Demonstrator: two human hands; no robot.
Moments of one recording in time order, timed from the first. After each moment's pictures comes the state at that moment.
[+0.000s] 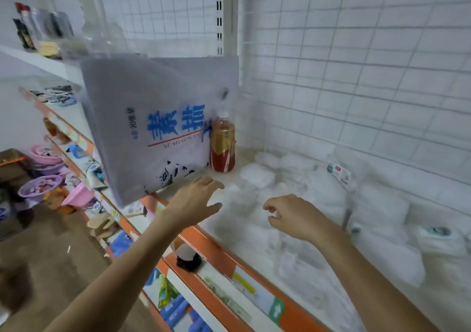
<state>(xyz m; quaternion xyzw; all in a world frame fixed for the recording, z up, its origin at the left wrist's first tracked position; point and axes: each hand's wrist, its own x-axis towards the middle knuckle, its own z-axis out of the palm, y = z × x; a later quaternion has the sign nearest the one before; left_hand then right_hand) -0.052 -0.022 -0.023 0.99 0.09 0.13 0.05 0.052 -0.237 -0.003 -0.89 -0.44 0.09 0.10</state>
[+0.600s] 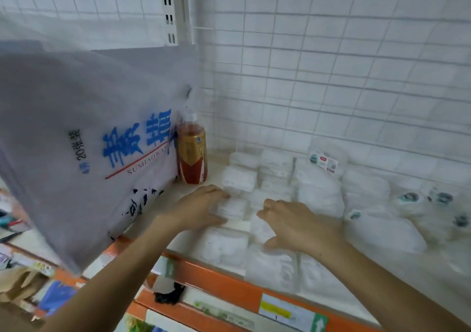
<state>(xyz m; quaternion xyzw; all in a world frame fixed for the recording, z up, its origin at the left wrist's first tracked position) 0.033 0.035 -0.052 0.98 -0.12 -0.01 0.18 0.037 -0.195 -0.012 -0.91 -0.39 0.02 -0.13</state>
